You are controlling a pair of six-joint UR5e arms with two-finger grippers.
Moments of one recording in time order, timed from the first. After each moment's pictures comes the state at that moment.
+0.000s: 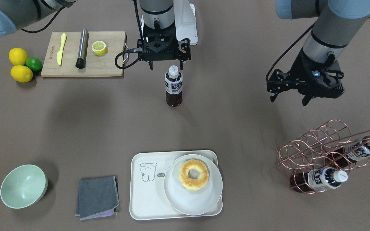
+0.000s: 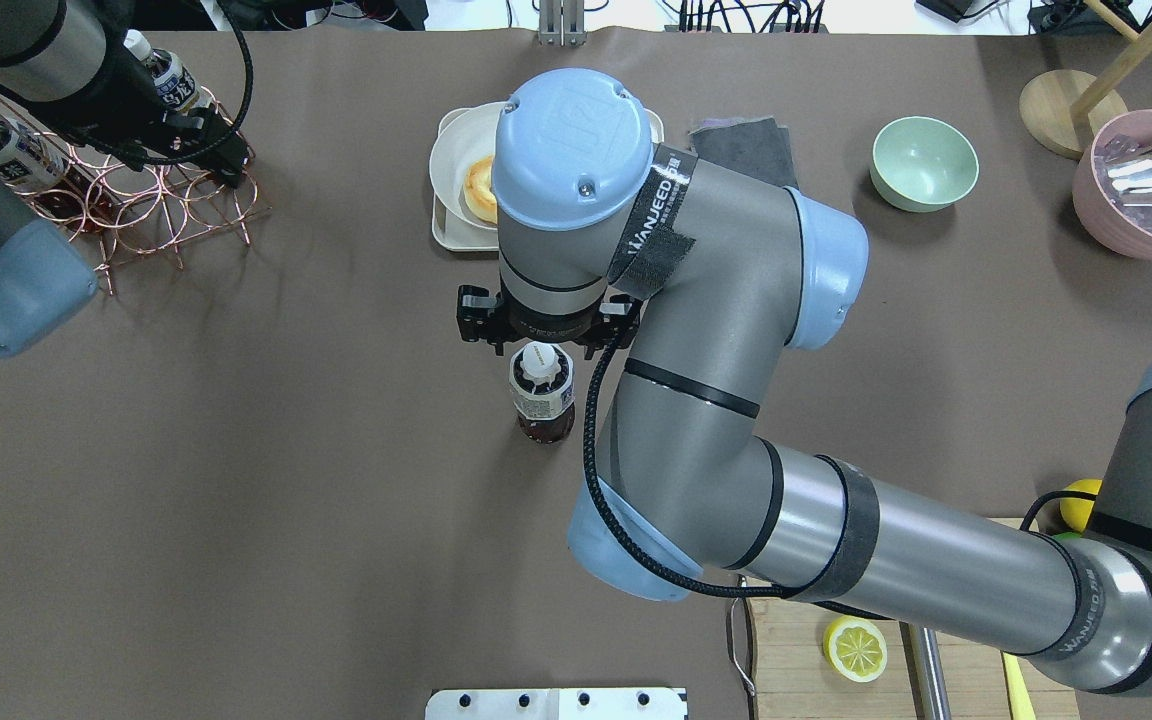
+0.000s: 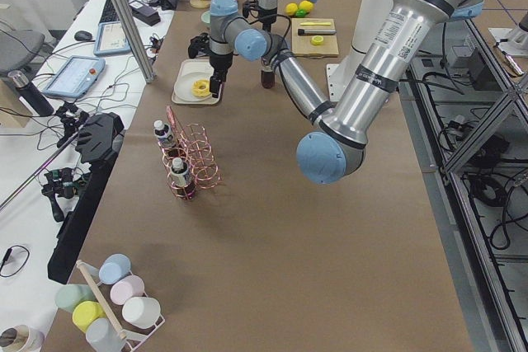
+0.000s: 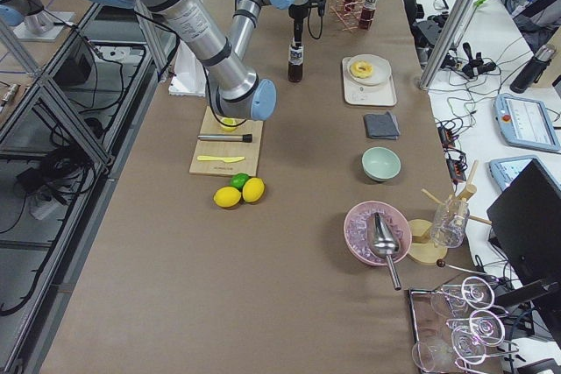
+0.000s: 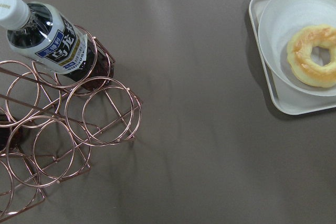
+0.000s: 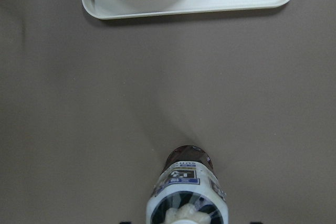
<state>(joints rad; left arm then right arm) -1.00 -2.08 -1.91 -1.39 -2.08 -0.65 0.53 -0.66 1.75 -1.86 1.90 1.24</state>
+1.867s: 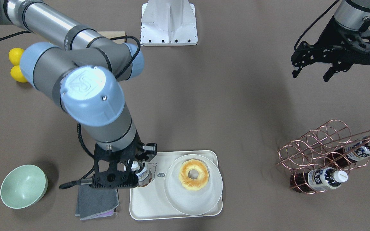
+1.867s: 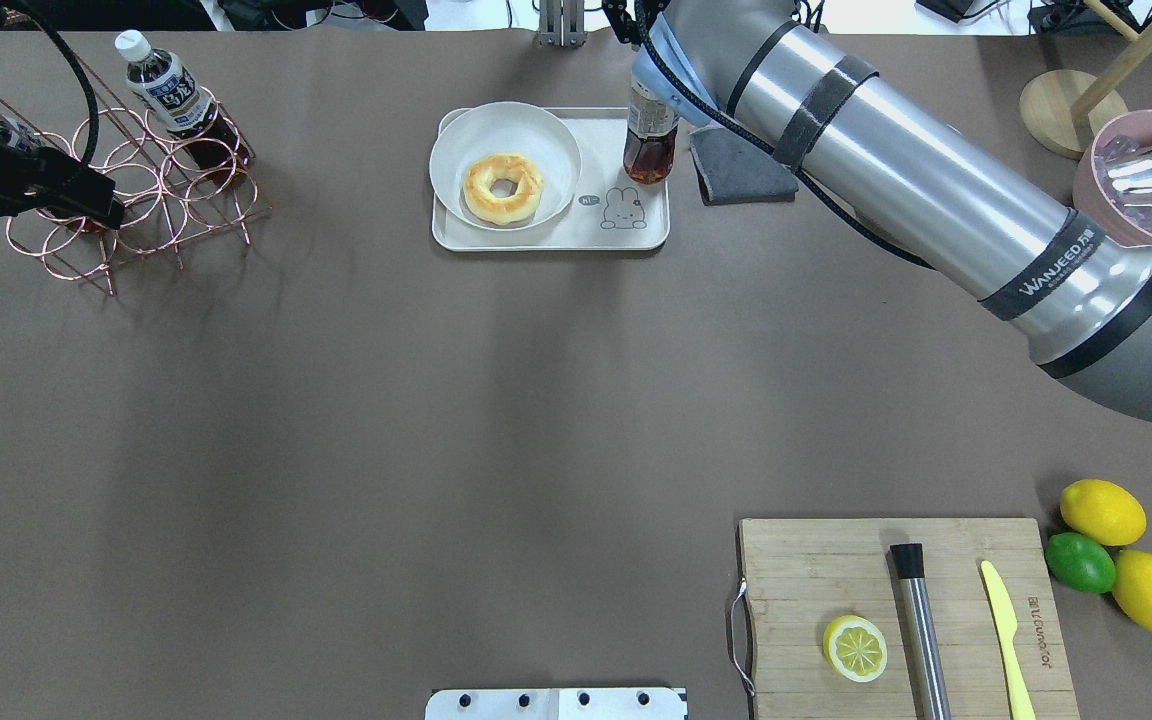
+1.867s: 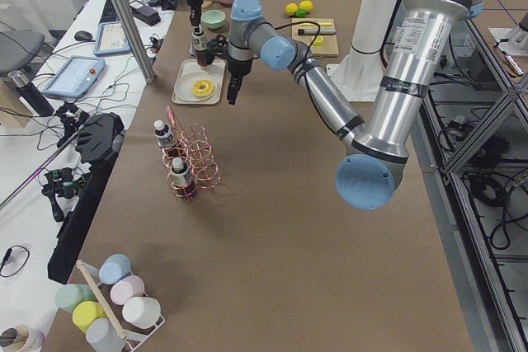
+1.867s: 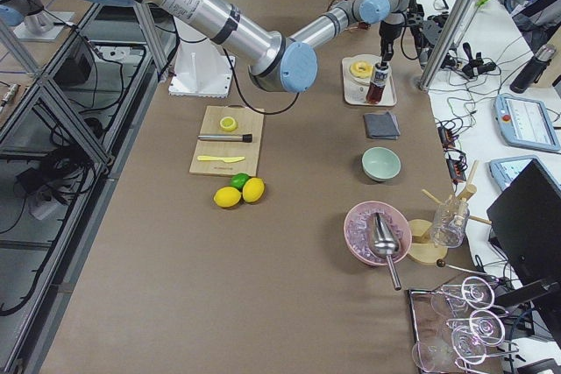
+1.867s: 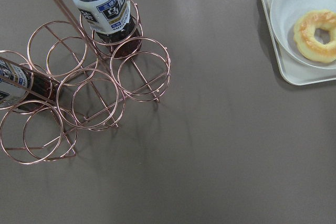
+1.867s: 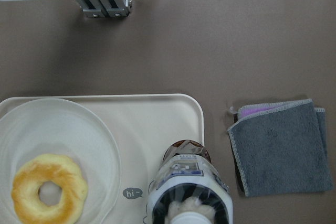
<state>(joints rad) -1.07 -1.84 -2.16 -1.41 -2.14 -0.66 0.95 -0.42 0.98 -1.53 2.13 0.84</state>
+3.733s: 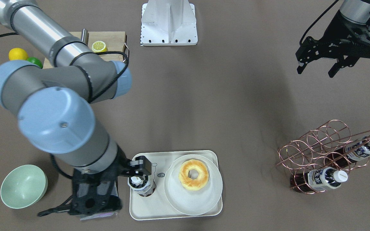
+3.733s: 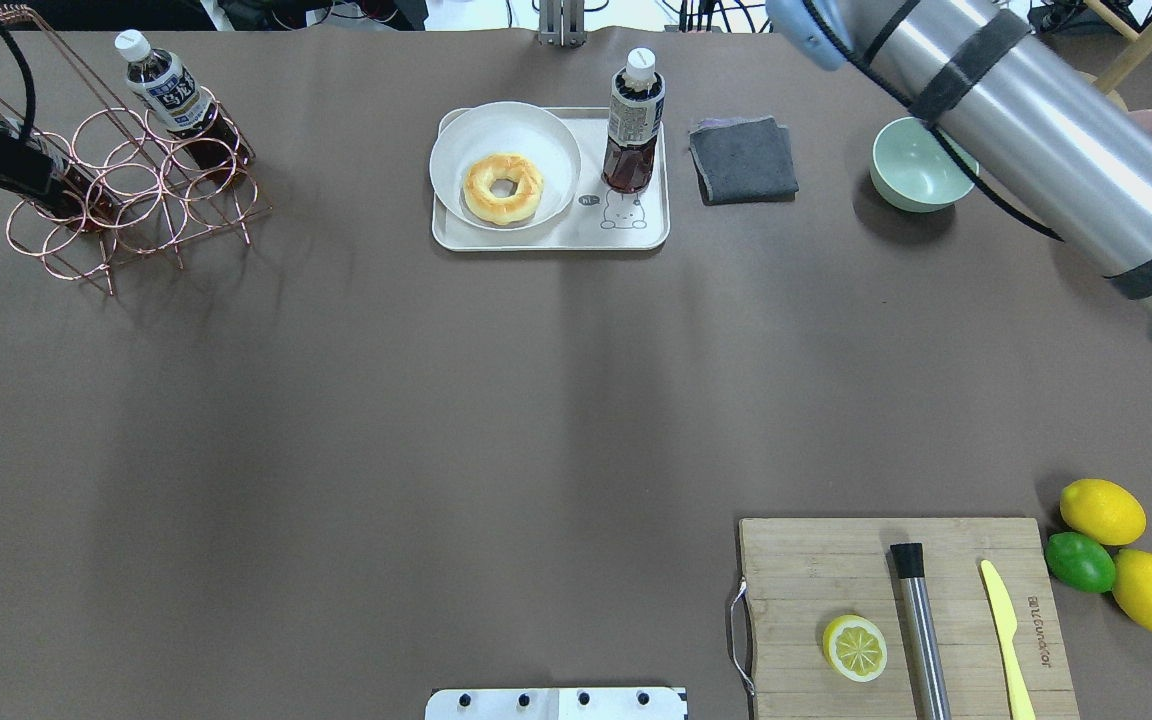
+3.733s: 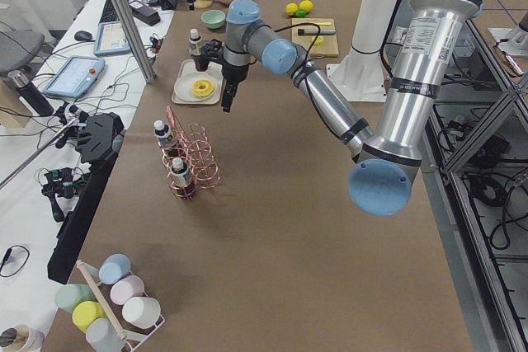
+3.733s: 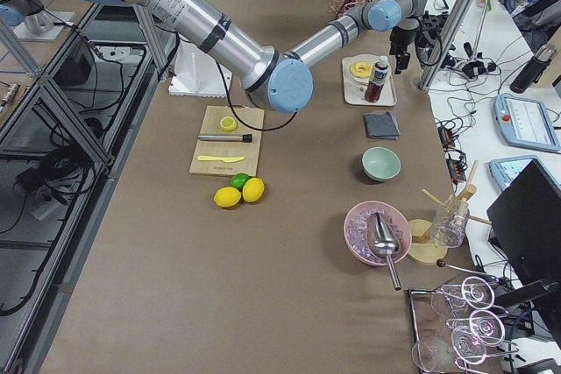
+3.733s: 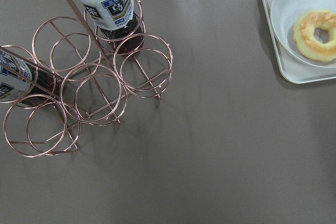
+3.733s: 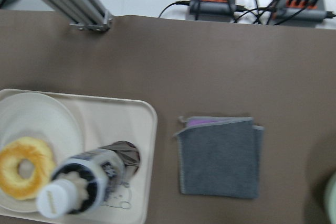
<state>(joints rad) -1.14 -1.81 -2.15 -1.39 -2.14 -0.58 1.09 -0.56 1.16 -1.56 2.26 0.65</state>
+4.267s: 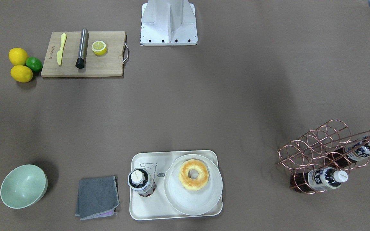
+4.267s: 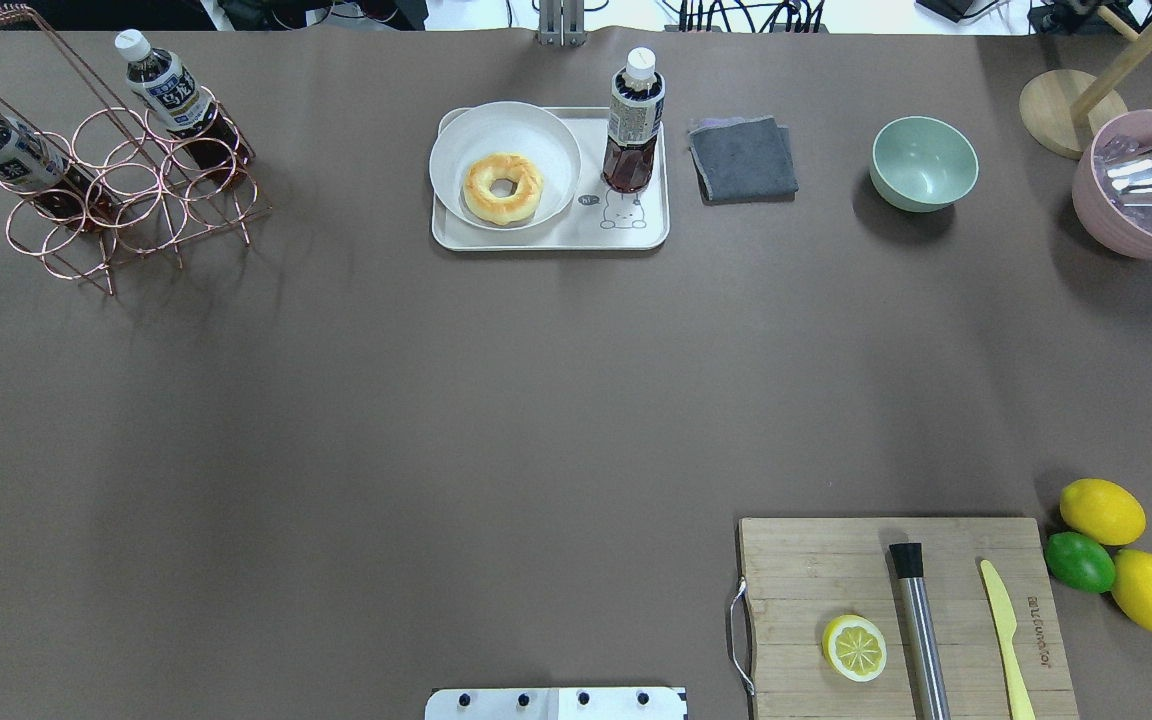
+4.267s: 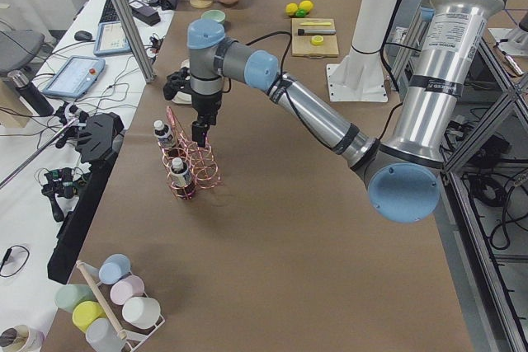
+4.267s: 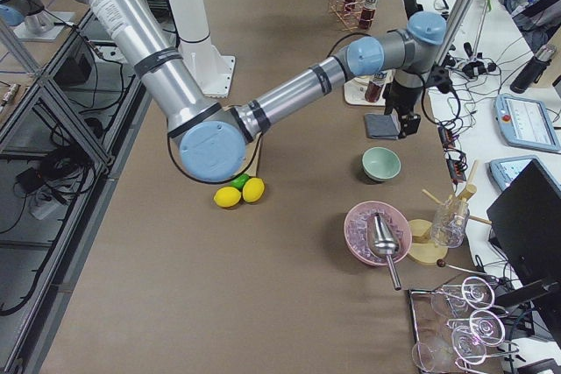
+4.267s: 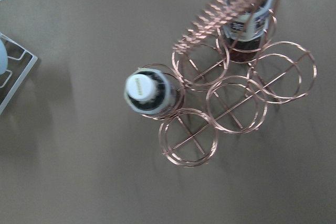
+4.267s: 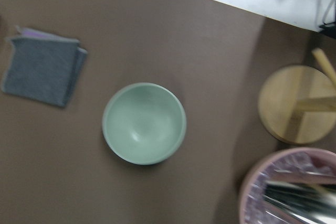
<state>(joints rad) -1.41 -1.82 -1.96 -1.26 -2.23 -0.15 1.38 -0.98 1.53 -1.83 2.30 0.03</state>
